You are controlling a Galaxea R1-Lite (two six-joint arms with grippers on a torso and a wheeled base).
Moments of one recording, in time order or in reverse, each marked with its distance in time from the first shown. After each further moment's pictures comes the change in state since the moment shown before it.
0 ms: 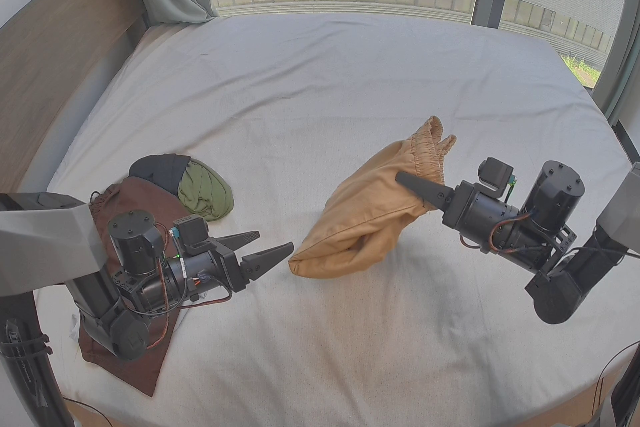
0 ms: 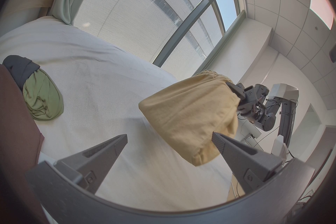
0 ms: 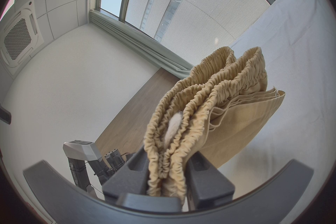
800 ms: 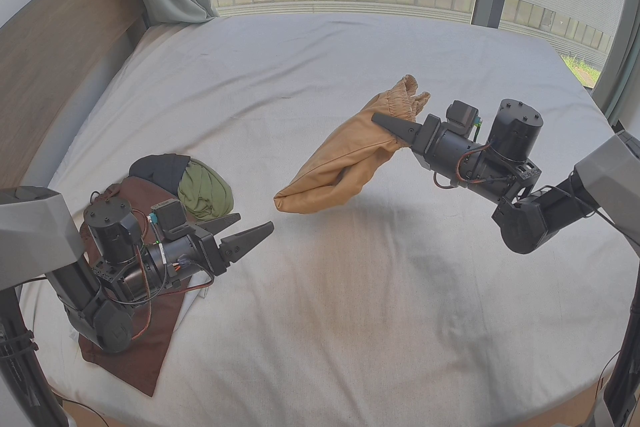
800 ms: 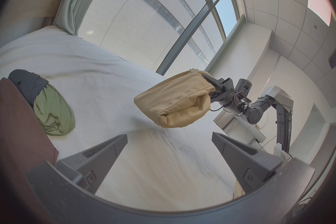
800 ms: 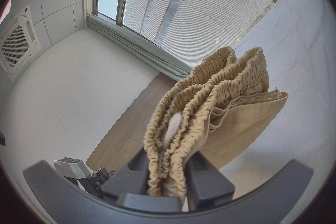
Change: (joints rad) left arm 0.060 -0.070 0.009 0.001 -0.004 -0.011; right arm -0.043 0.140 -0.526 0.346 0.046 0.044
